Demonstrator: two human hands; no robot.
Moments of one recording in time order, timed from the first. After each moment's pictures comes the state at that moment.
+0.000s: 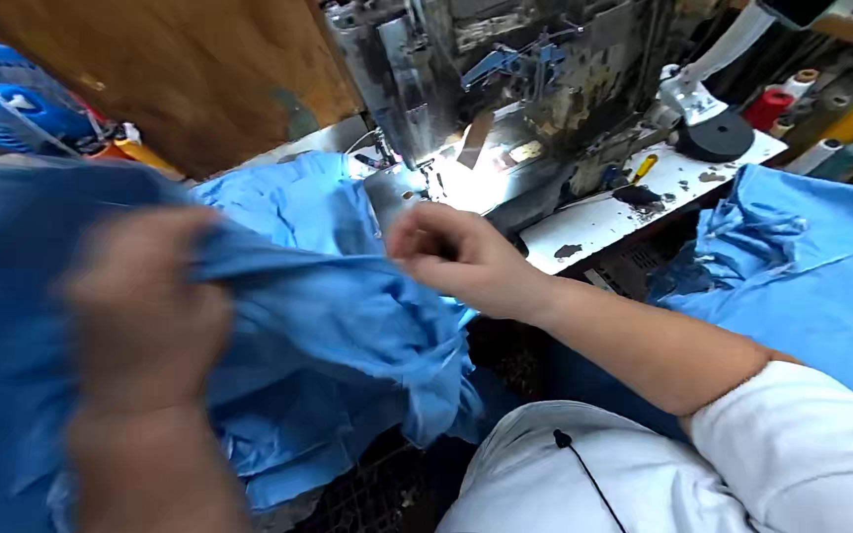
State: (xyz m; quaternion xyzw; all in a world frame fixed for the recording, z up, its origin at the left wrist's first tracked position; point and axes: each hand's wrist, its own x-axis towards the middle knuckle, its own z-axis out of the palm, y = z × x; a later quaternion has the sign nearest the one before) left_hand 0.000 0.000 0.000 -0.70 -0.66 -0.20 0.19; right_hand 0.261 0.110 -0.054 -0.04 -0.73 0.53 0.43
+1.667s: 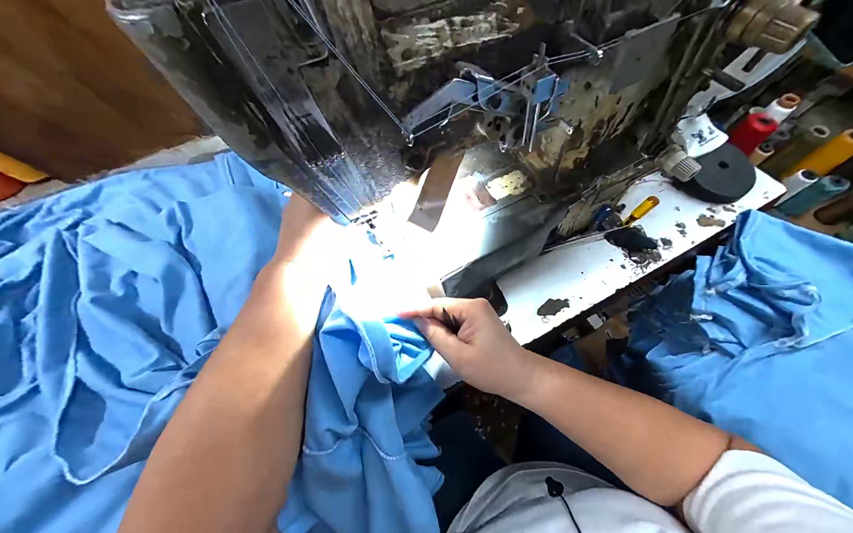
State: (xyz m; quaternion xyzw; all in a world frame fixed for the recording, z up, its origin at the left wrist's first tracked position) left_hand 0.020 0.255 -0.138 -0.70 -0.62 -0.35 -0.01; right_hand 0.272 0.172 -0.157 -0.27 -0.71 0.51 0.40
